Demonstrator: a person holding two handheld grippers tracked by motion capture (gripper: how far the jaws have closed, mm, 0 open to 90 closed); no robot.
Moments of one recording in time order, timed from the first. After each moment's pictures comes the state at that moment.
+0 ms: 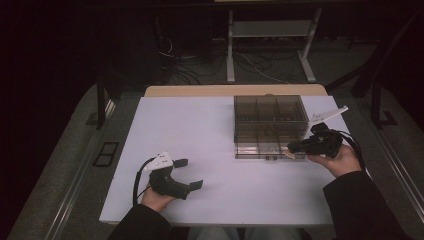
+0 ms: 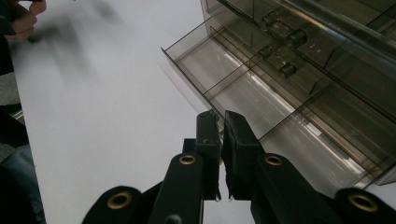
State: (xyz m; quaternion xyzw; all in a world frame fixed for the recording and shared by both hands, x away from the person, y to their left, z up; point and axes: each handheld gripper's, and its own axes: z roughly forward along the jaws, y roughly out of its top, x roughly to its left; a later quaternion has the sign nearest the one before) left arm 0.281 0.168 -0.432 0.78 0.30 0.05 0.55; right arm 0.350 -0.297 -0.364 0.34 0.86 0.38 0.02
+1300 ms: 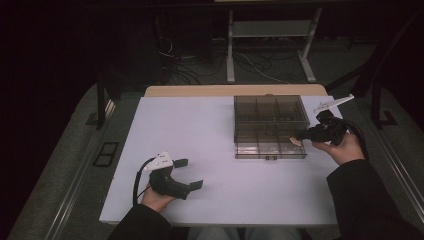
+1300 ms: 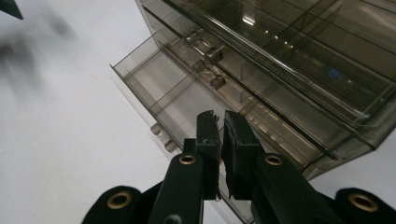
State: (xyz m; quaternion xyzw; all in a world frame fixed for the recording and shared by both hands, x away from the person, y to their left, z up) left arm 0.281 0.168 -0.432 0.78 0.30 0.05 0.55; right arm 0.382 -0.318 -0.360 0.38 0.85 0.37 0.05
